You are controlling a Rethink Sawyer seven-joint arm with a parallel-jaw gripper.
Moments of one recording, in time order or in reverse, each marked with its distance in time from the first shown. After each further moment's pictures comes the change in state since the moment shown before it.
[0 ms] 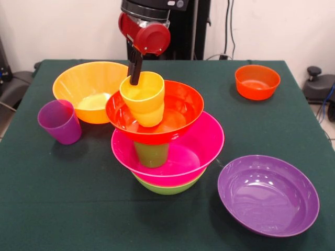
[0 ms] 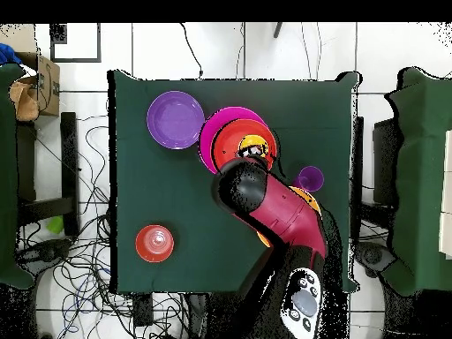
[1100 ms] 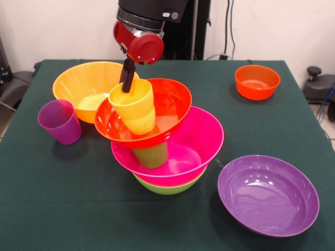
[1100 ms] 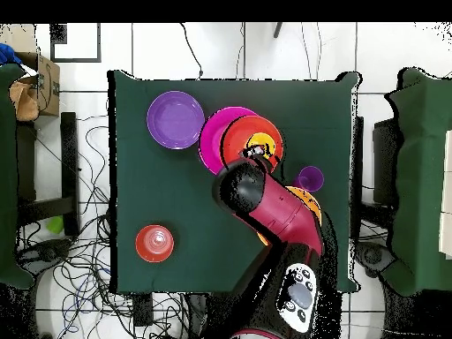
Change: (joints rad) arm 0.012 0.040 -0.018 0.000 0.020 -0.081 0.000
